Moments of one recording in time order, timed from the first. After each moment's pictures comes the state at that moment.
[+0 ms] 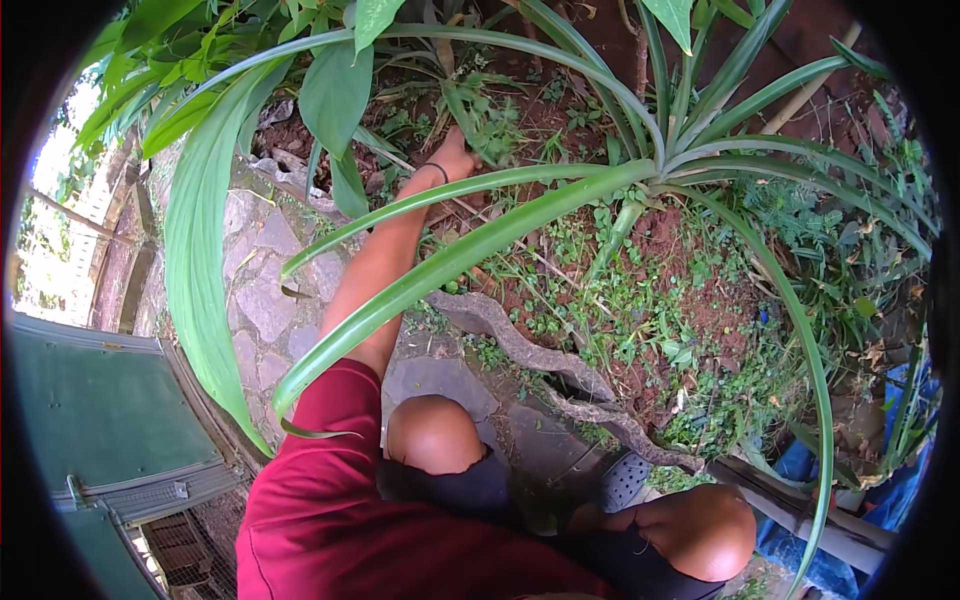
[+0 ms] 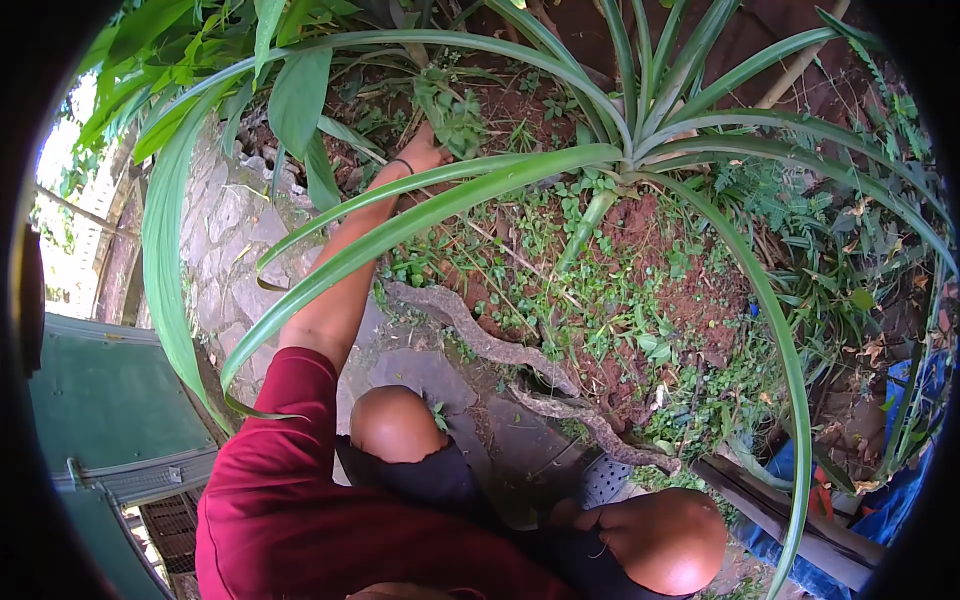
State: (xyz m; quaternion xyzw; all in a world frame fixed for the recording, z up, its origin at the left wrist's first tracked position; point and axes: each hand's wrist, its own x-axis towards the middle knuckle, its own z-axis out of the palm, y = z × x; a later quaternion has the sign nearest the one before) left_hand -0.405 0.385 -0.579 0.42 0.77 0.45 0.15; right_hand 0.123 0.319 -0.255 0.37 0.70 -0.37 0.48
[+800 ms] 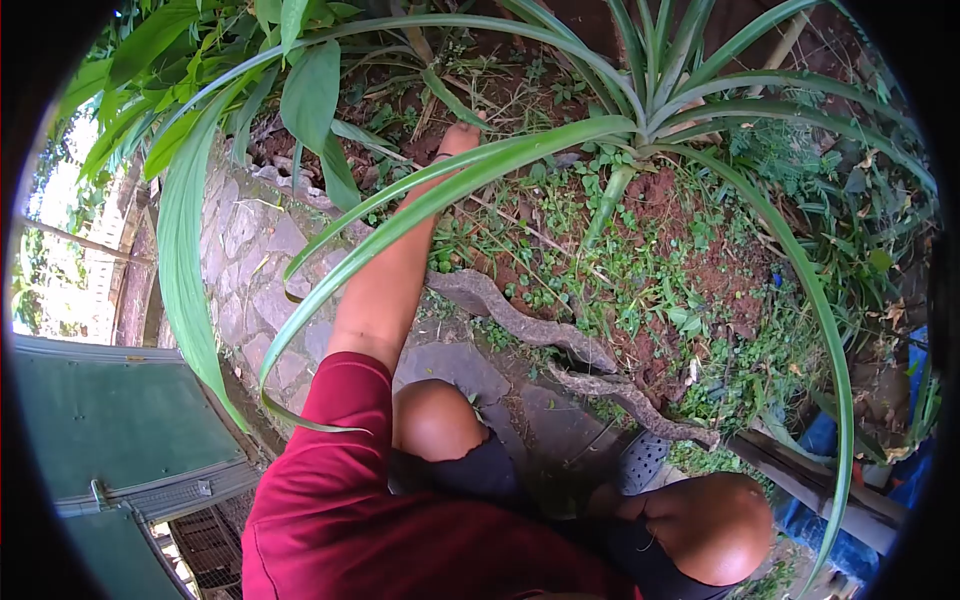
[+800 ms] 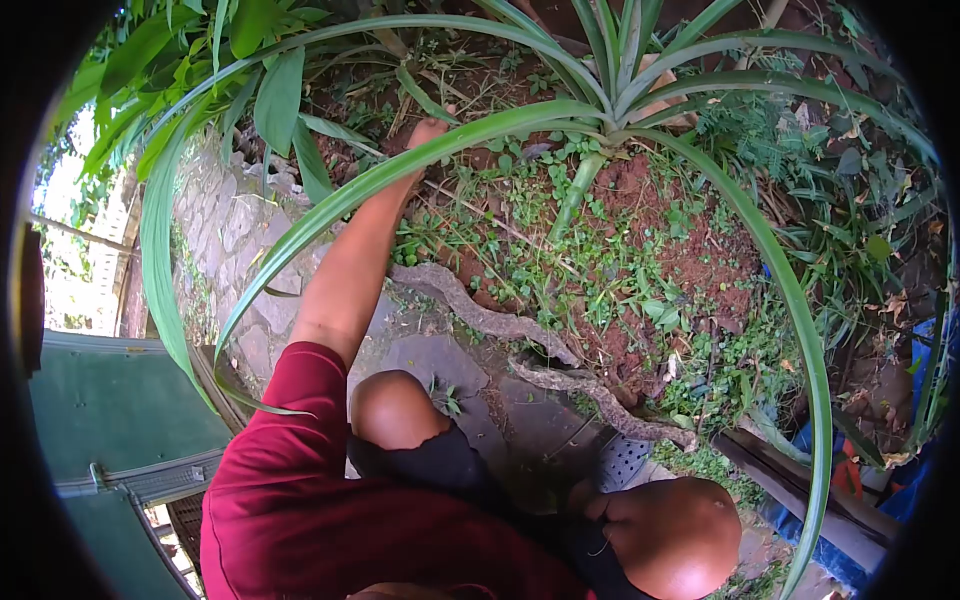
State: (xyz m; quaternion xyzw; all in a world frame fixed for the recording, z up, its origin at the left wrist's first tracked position) left_hand -0.363 0.409 -0.566 0.26 0.80 0.49 0.21; right_hand 0.148 0.309 -0.241 0.37 0.88 -0.18 0.26
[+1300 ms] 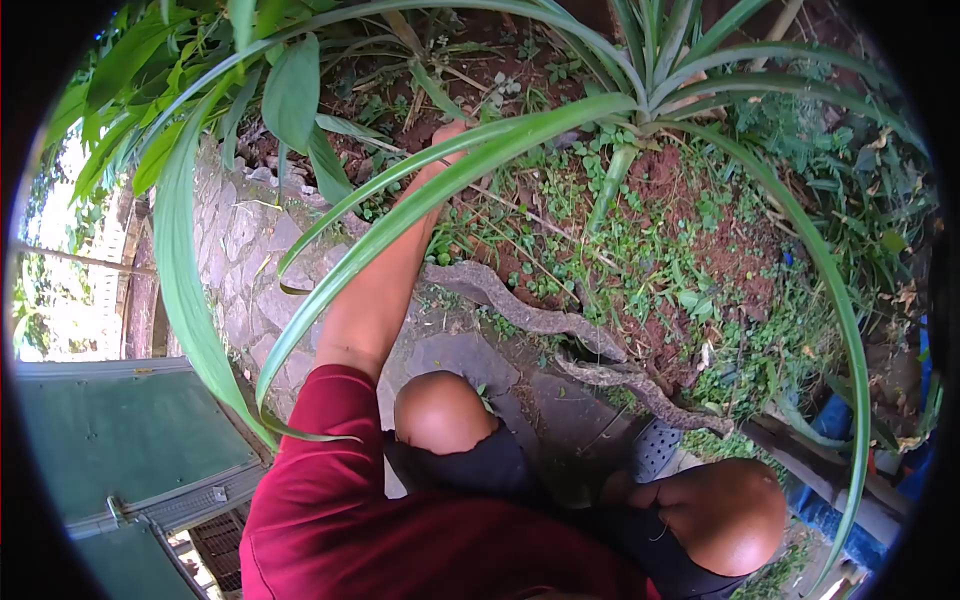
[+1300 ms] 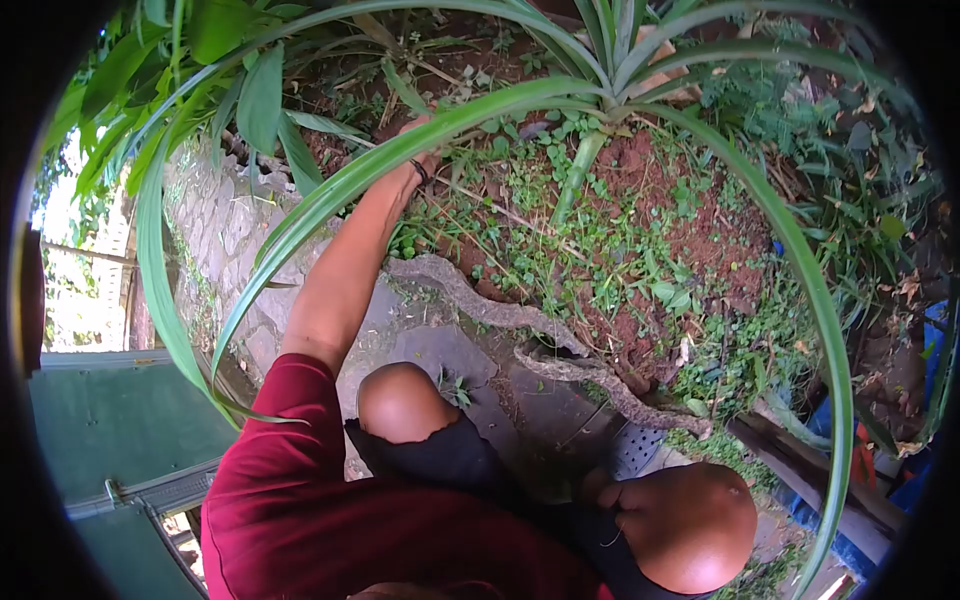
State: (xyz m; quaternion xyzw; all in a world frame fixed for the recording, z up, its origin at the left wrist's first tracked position) left_hand -0.356 0.362 -0.628 0.29 0.58 0.71 0.27; right_hand 0.135 0.306 -0.253 0.40 0.90 -0.15 0.08
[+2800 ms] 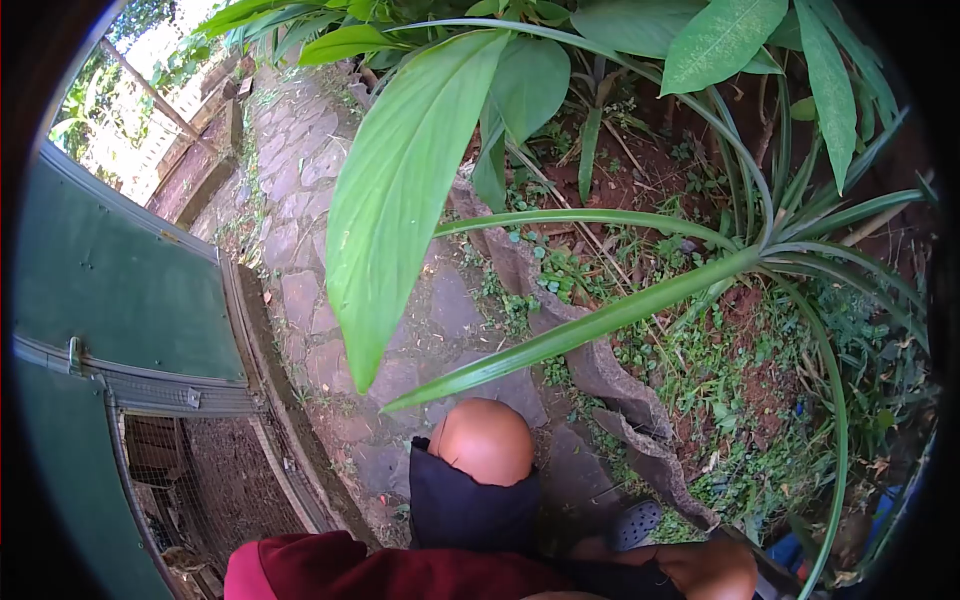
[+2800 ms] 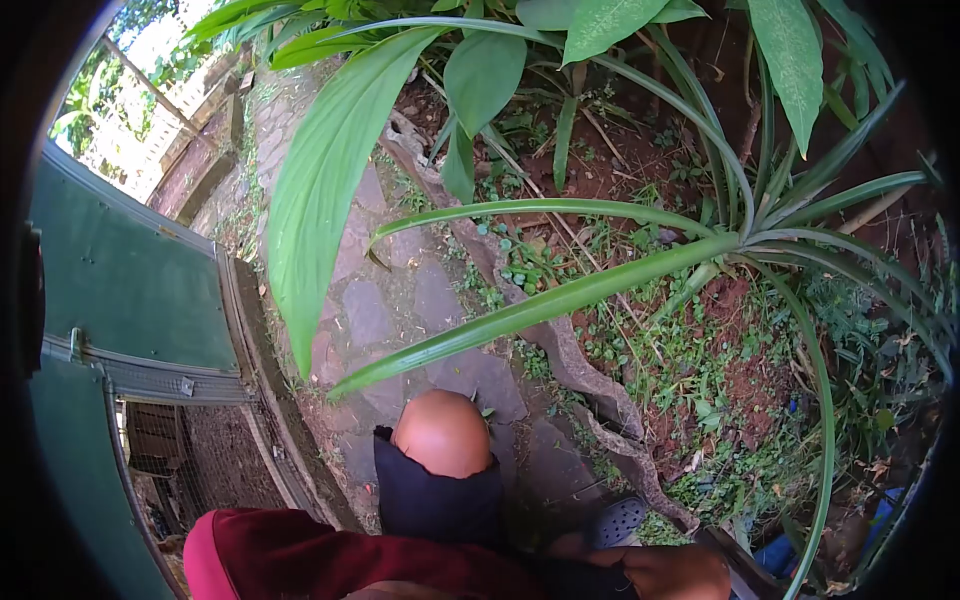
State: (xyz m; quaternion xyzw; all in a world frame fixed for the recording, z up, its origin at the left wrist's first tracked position) left_hand -0.063 -0.197 -0.660 -0.06 0.60 0.42 0.68; right_hand 0.130 0.322 -0.291 -0.37 0.91 -0.03 -0.18
